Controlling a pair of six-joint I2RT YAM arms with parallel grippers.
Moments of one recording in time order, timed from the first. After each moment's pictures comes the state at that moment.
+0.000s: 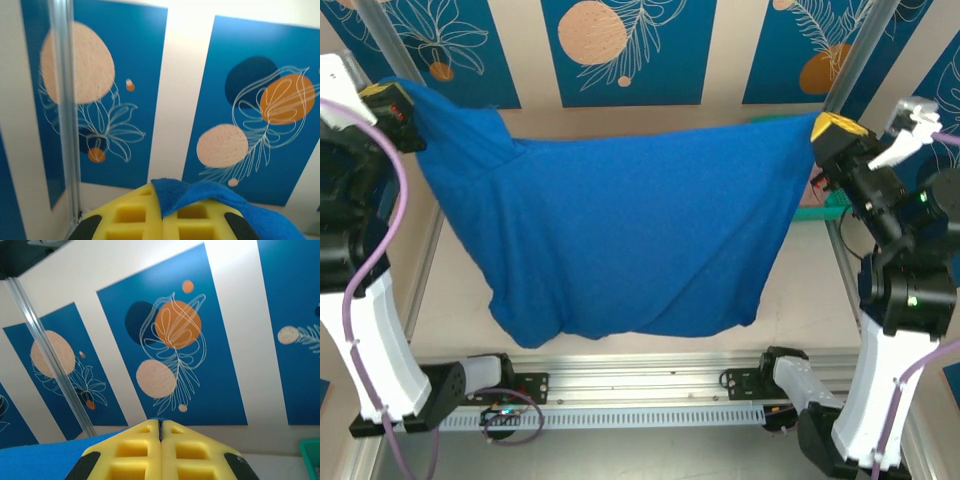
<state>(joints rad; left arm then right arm) 0.08 1.28 2.22 -0.91 0.05 -0.14 -0.16 0.97 1.74 -0.61 -0.50 0.41</state>
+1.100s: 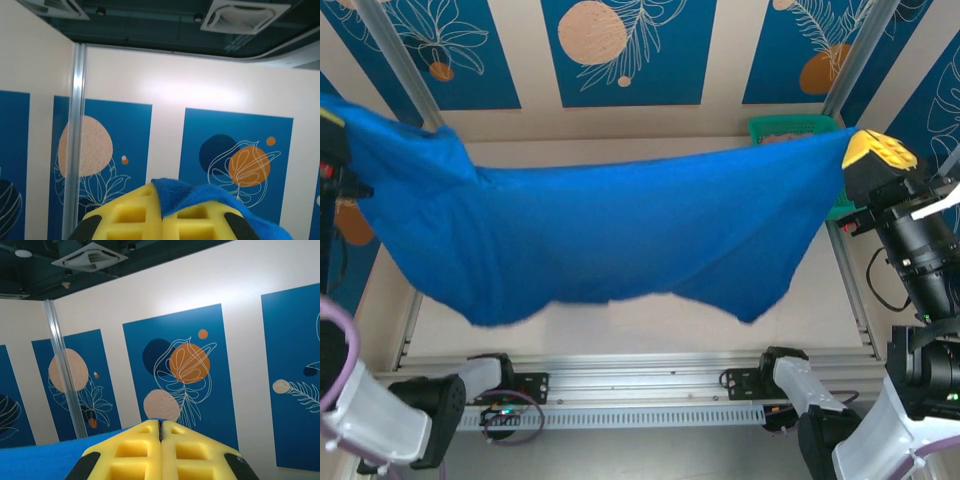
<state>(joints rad) 0.08 1.20 2.54 -0.97 0.05 -0.12 -0.15 0.93 2.09 -0.83 -0.46 0.33</state>
